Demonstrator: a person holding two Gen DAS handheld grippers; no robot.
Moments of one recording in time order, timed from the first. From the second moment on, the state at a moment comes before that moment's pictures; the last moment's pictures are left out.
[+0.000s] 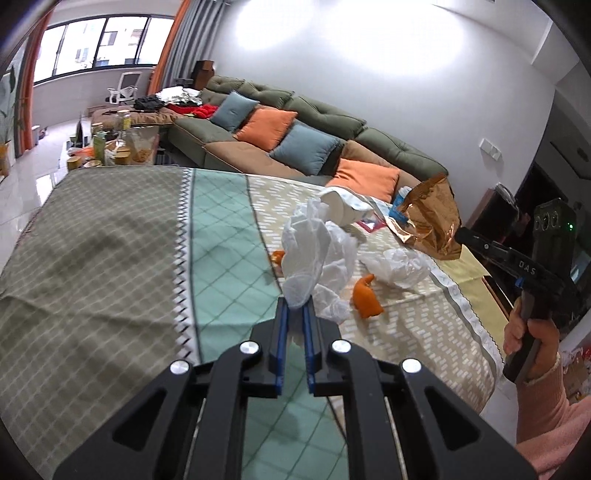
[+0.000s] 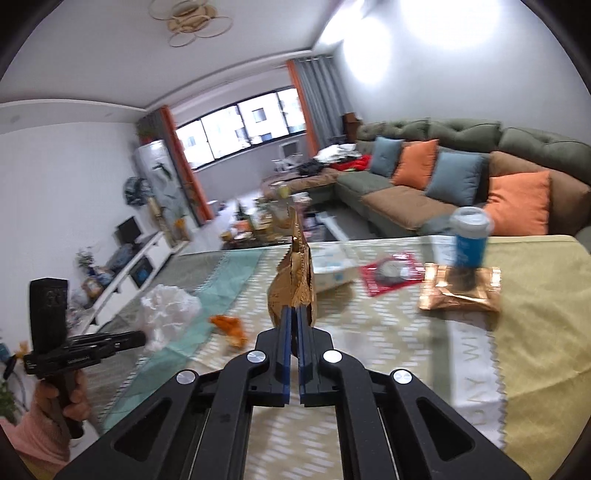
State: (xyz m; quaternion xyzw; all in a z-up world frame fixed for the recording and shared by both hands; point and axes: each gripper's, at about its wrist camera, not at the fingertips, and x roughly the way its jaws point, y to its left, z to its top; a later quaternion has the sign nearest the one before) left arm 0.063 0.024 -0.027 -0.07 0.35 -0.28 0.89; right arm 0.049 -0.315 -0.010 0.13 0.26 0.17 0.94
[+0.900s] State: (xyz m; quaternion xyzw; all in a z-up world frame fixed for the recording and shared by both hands) left arm 0.011 0.151 -0.011 -0.13 0.32 -0.15 0.93; right arm 0.088 -0.124 -0.014 0.08 0.30 0.42 0.85
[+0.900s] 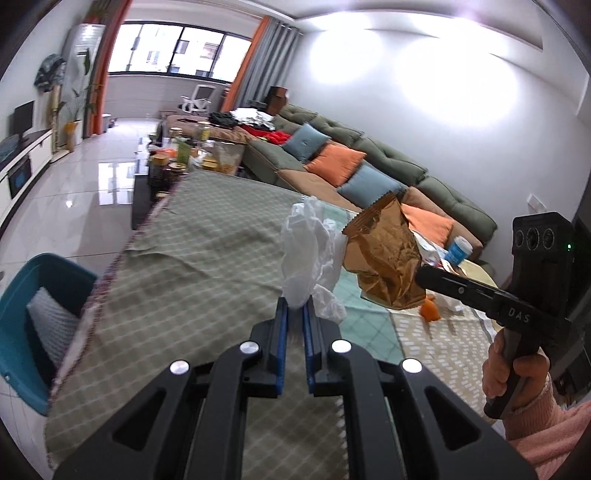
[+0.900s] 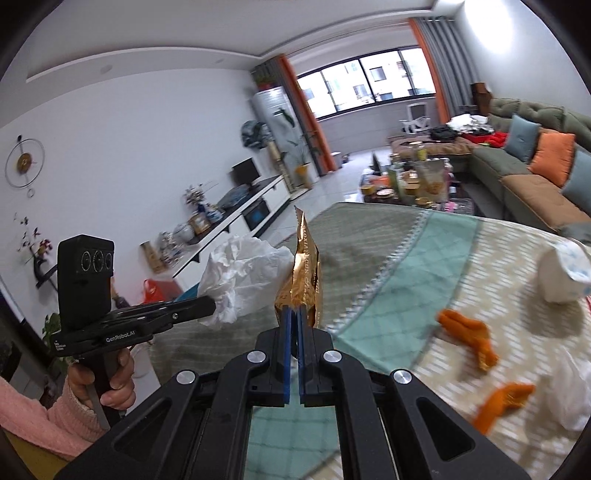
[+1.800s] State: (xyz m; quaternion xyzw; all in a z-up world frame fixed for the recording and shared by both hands) left arm -0.035 0.272 -0.004 -0.18 0.28 0.01 0.94; right arm 0.099 0.017 -0.011 0.04 0.33 0.54 0.77
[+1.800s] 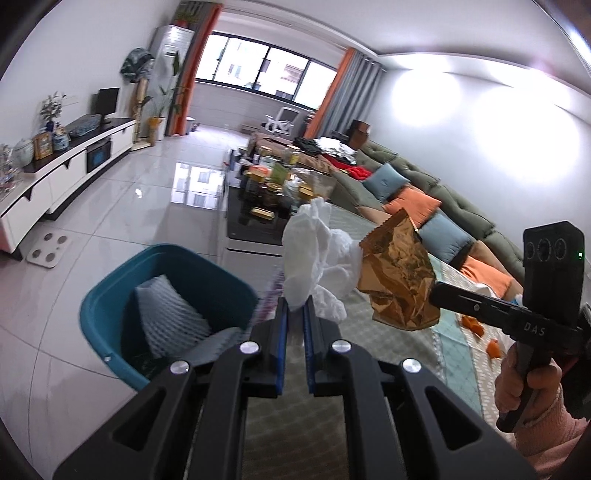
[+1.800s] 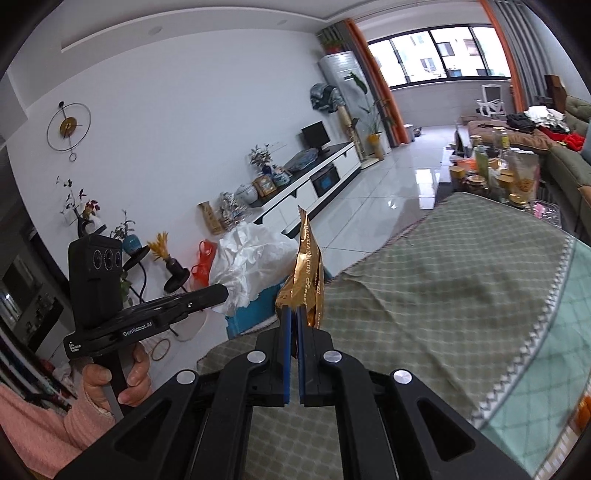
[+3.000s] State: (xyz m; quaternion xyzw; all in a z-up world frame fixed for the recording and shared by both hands) left arm -0.037 0.356 -0.054 -0.23 0.31 0.12 0.91; right arm 0.124 0.141 -0.038 -0.01 0.41 0.55 0.73
